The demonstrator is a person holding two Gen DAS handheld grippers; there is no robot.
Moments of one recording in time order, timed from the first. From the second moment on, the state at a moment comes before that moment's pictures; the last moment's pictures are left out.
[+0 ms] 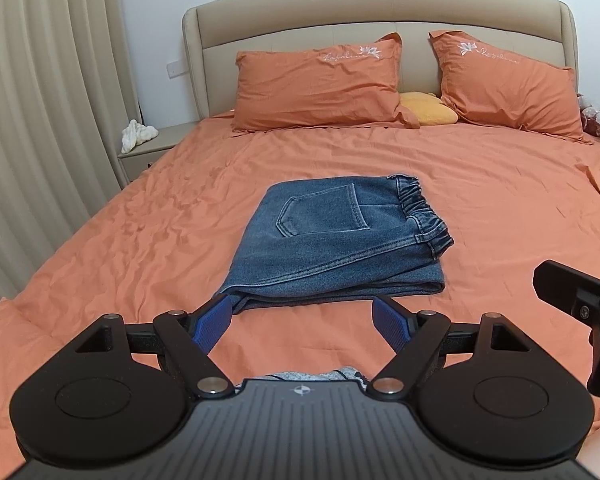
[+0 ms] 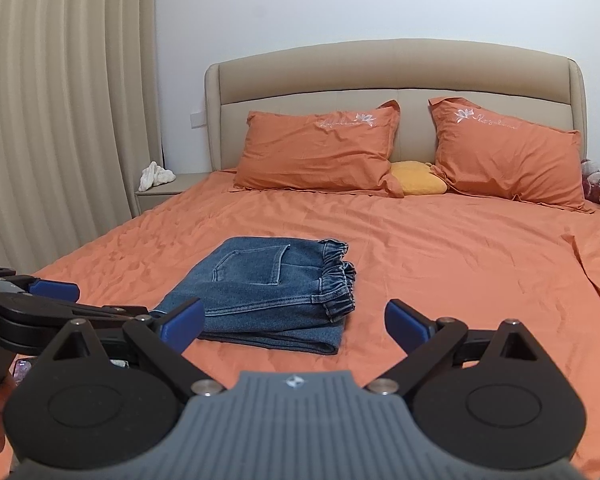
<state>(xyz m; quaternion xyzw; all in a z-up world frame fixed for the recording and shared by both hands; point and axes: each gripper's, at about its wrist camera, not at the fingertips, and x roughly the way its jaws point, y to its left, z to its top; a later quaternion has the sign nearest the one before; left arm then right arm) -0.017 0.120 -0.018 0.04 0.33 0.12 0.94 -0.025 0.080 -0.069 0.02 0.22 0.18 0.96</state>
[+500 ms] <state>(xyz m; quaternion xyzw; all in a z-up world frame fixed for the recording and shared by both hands) -0.018 0.121 -0.014 0.04 0.33 0.12 0.94 -0.029 0.078 -0.067 0.02 0.21 0.18 0.96</state>
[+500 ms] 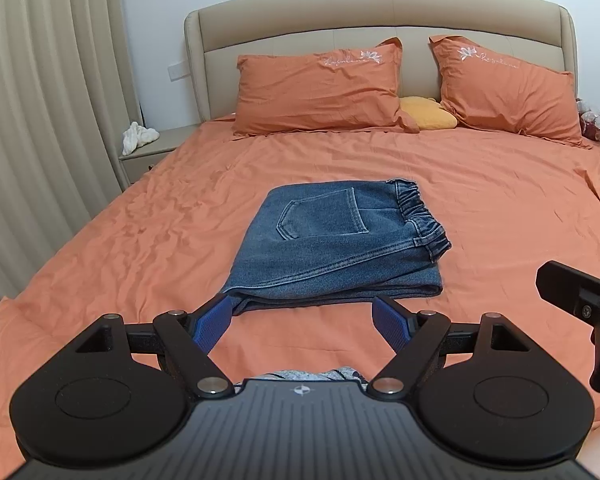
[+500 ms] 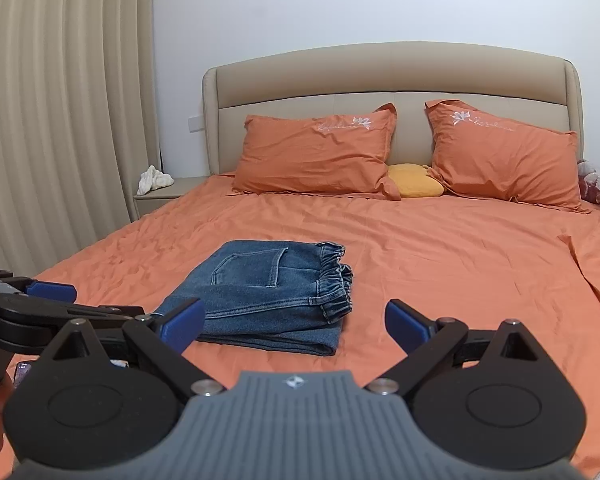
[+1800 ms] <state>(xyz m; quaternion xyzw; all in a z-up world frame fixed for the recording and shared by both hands) -0.022 0.115 -0.003 0.04 0.32 0.12 0.94 -0.034 0.076 -0.064 0.02 0.21 0.18 0.96</state>
